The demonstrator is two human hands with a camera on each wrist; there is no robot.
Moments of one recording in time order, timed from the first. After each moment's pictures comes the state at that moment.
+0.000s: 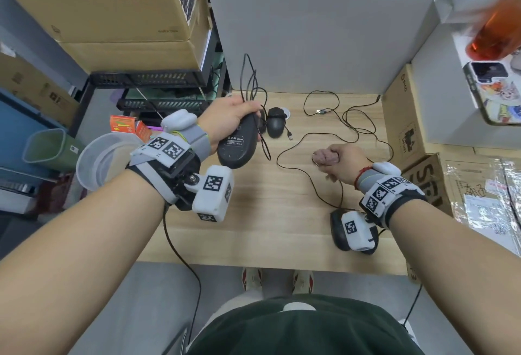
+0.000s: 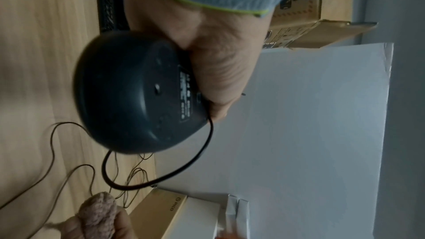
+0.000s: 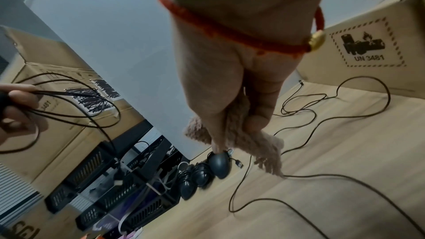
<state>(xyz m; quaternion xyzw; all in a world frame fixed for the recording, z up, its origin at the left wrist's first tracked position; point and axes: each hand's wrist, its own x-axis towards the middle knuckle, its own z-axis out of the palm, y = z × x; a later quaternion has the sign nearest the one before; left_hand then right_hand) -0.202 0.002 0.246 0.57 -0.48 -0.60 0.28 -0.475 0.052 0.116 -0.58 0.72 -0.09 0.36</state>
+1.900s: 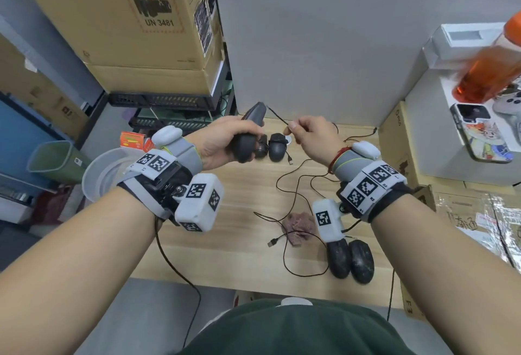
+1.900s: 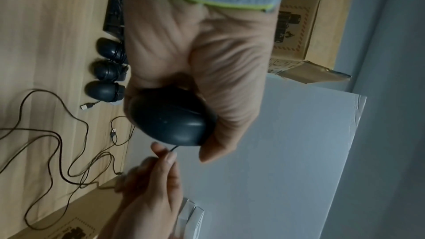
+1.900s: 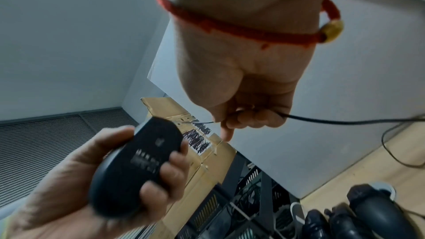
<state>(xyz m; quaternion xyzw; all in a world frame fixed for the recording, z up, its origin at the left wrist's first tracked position) -0.191 0.010 0.273 0.49 -0.41 -0.71 0.28 -0.404 -0.001 0.224 -0.67 0.63 -0.25 0.30</state>
